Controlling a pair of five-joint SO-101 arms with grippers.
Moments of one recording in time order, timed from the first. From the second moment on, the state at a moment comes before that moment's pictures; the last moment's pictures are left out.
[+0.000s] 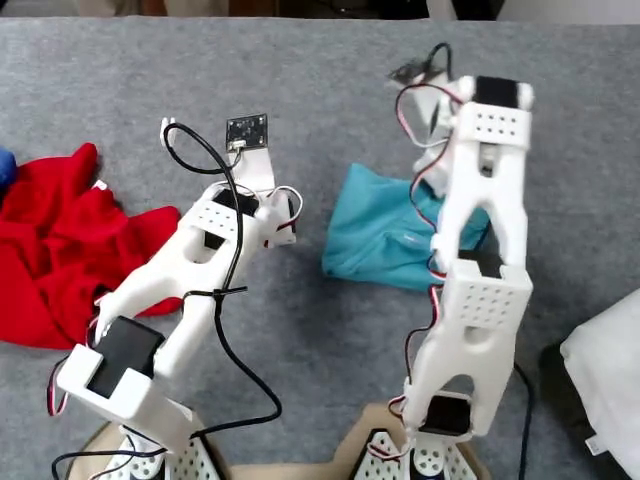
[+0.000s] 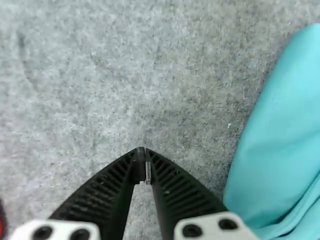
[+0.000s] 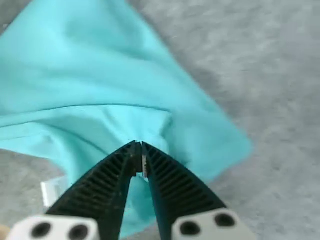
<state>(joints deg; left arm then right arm) 19.0 3.7 25.9 41.2 17.5 4.1 38.6 -41.0 99.5 33.3</state>
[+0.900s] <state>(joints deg) 18.8 3.7 25.9 41.2 17.5 15.4 15.5 12.7 80.5 39.6</state>
